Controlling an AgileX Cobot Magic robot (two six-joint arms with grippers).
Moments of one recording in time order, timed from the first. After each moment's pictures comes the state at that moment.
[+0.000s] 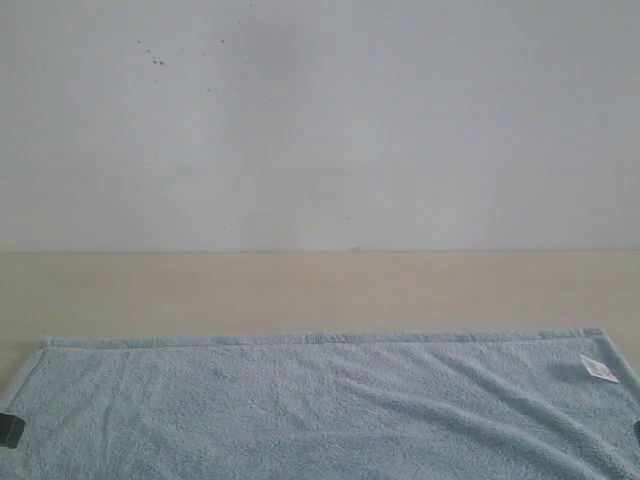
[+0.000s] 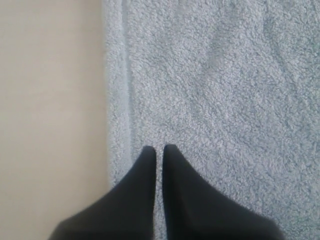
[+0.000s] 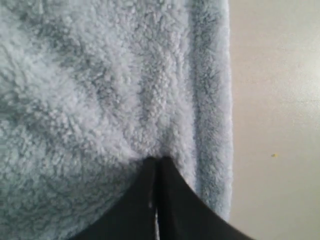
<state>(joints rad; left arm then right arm) -0.07 1.44 -0.61 0.32 0.38 -0.29 0.15 1.62 -0.46 -0.78 0.47 0.77</state>
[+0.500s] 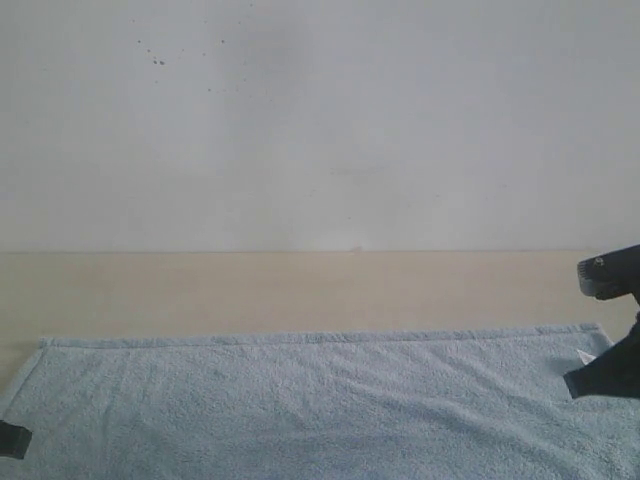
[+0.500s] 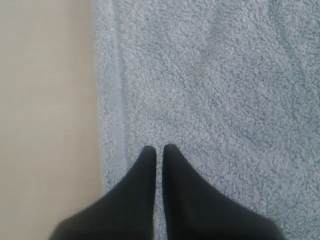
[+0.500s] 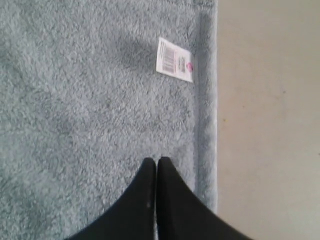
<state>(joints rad) -0.07 1.49 -0.61 0.31 0.36 -0.27 0.15 1.55 -0.74 -0.75 0.32 0.60</state>
